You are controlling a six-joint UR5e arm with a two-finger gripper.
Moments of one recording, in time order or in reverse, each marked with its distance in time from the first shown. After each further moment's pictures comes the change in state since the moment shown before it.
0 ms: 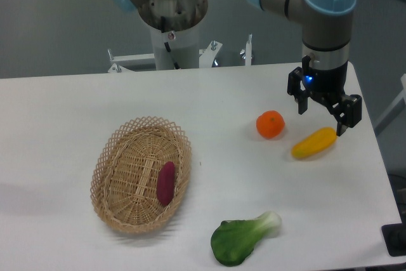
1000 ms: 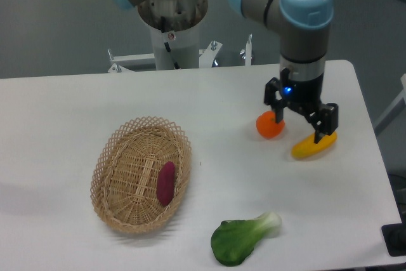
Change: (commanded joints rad) arm -0.149 0.000 -0.057 0.025 -0.005 -0.464
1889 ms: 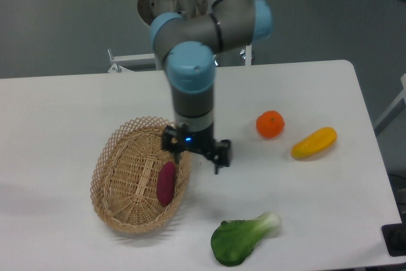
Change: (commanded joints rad) arm -0.342 -0.066 -0.178 0.138 0.003 -0.439
